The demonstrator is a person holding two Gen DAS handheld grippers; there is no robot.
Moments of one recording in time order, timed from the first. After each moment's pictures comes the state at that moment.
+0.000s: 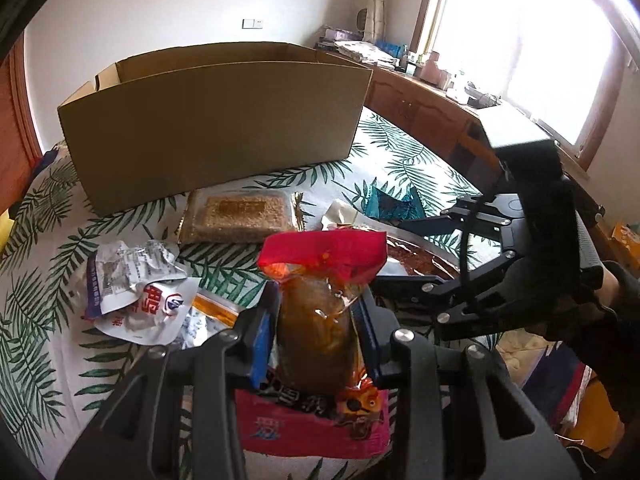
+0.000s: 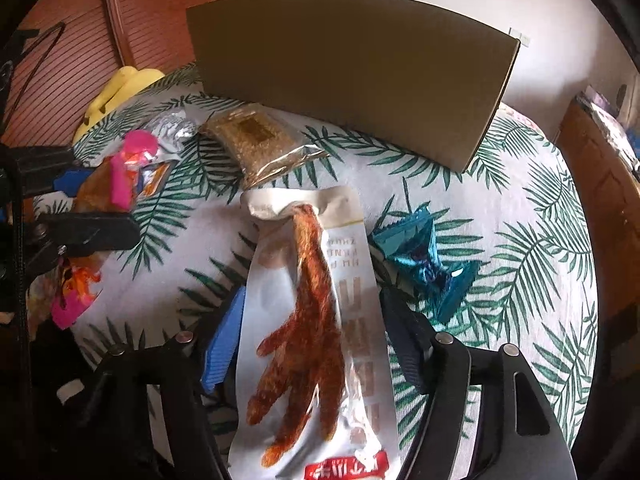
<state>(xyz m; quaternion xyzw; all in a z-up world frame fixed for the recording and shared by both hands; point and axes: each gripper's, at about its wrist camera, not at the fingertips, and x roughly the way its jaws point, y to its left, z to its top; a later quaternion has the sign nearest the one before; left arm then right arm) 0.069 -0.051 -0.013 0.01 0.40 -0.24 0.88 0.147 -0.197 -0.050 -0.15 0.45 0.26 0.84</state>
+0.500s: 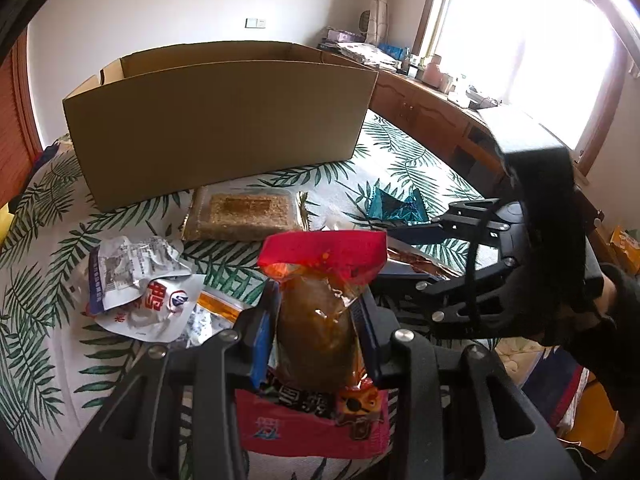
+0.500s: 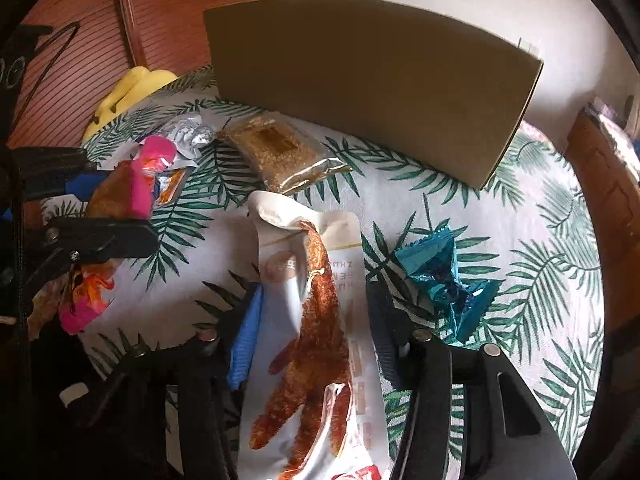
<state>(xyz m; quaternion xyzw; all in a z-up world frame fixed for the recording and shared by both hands) 0.071 -0.048 -0.014 0.00 0.40 -0.24 0.88 0.142 -0.184 -0.046 -0.16 0.43 0.28 0.84</state>
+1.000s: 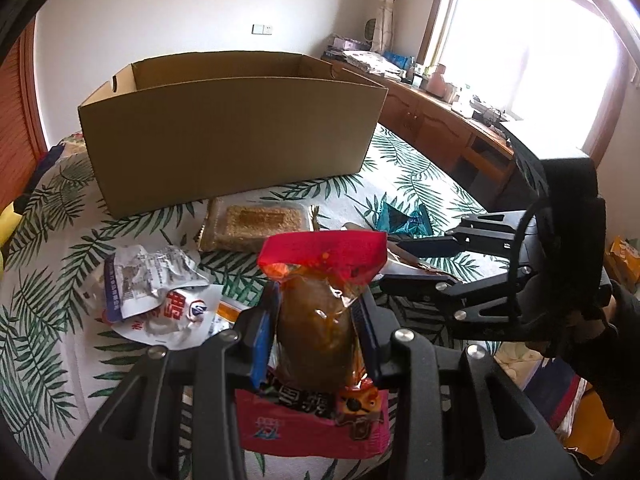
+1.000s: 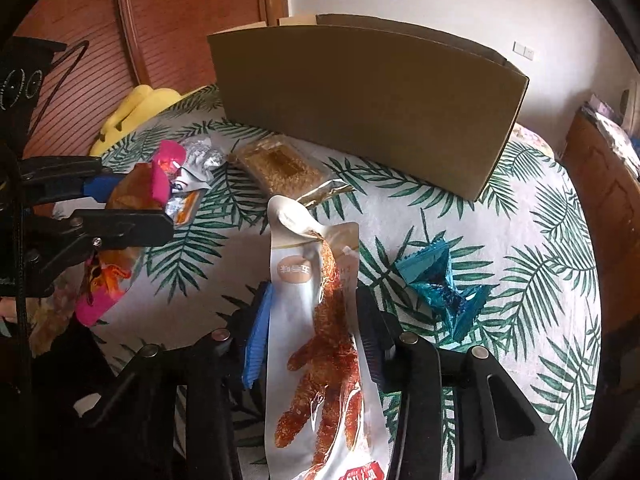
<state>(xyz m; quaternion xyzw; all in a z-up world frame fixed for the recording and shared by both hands) 0.074 -0.037 -0.003 -0.01 0.39 -0.24 0.89 0.137 -0.187 -0.033 -0.13 0.42 0.29 0.85</state>
